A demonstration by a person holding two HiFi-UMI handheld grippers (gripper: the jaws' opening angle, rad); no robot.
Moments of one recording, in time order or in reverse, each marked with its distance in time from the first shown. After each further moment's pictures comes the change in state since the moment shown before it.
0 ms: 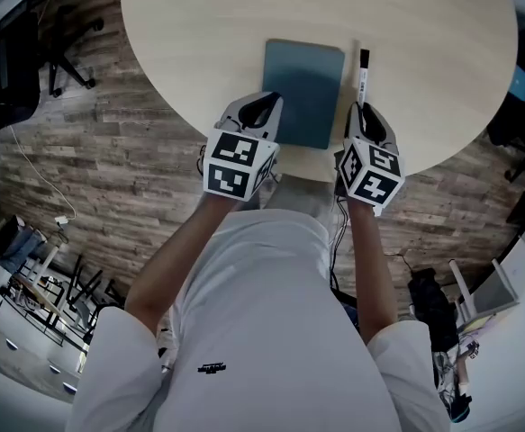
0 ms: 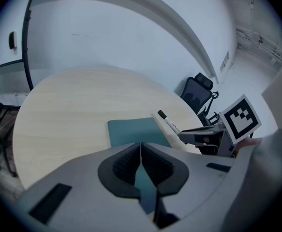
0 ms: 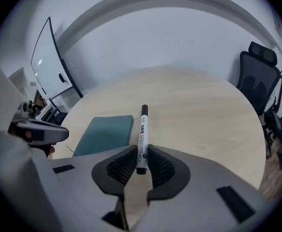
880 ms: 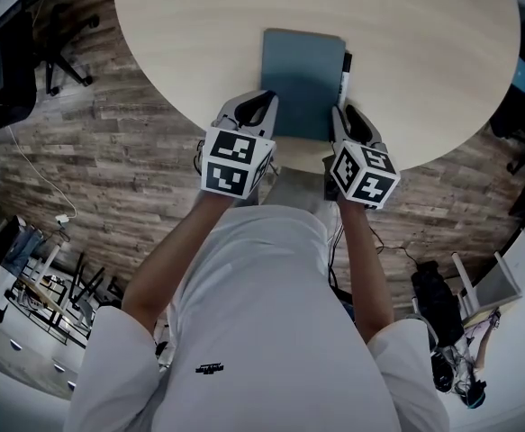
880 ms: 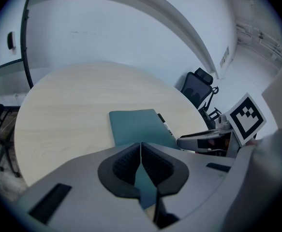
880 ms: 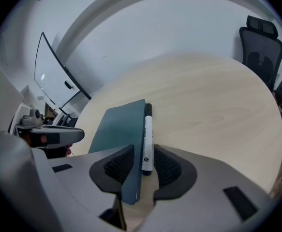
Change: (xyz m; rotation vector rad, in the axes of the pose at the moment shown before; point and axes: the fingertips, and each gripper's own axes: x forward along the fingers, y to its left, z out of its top) left arm 0.001 0.005 -0.020 0.014 0.042 0.008; right arm 0.003 0.033 -0.038 0.121 0.067 0.152
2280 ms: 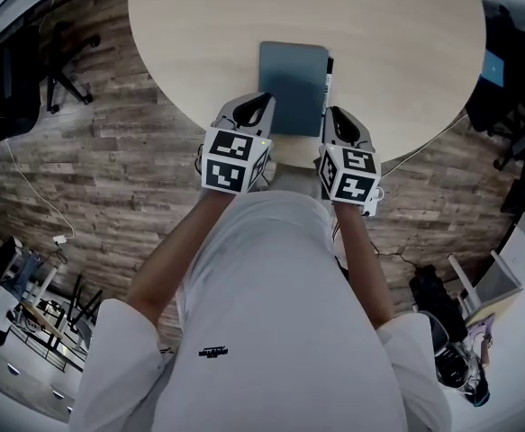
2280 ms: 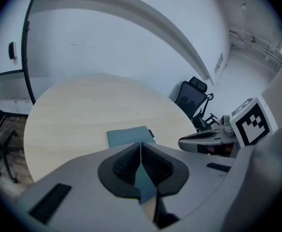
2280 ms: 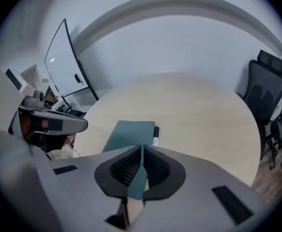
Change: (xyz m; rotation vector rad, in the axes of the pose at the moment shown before) left arm -0.064 -0.027 0.038 0.025 -0.093 -0.025; right arm -0.070 0.040 0.032 -0.208 -0.083 -0.076
